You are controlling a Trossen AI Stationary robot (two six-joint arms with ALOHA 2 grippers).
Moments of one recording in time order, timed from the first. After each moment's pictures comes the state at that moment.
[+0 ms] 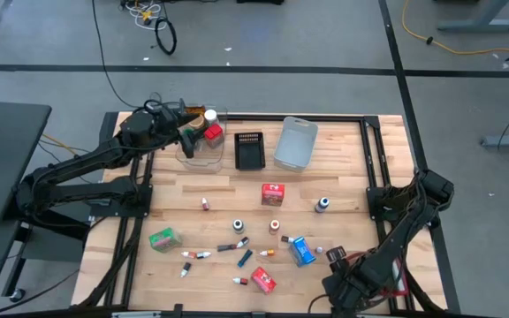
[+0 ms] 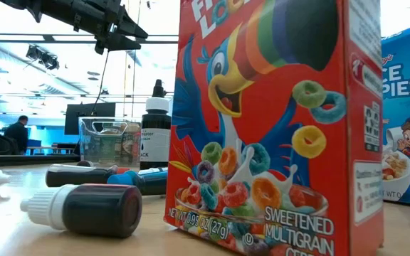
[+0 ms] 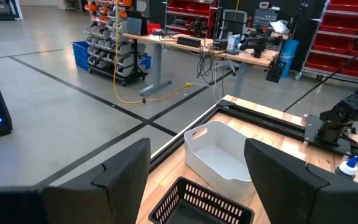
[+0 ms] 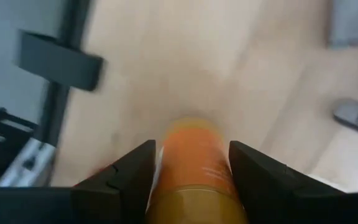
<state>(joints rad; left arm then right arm) 0.50 0.77 0.65 0.02 -0.09 -0.09 0.93 1.78 1.20 -0.86 -0.02 0.56</state>
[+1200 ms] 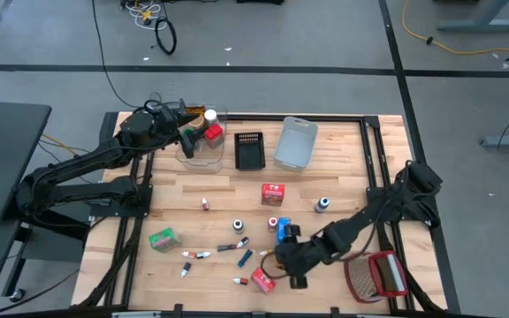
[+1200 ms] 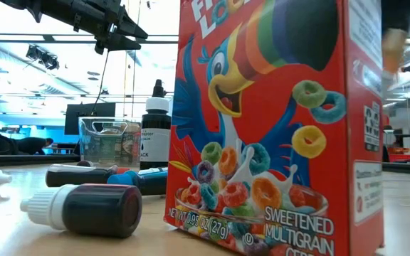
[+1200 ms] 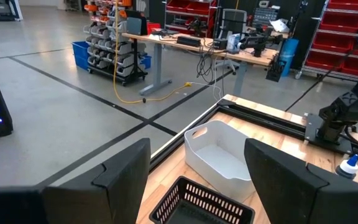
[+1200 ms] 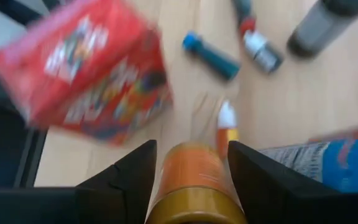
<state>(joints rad) 0.50 0.77 0.65 0.02 -0.09 -0.09 0.56 1.78 1.20 -0.37 0.22 0.42</state>
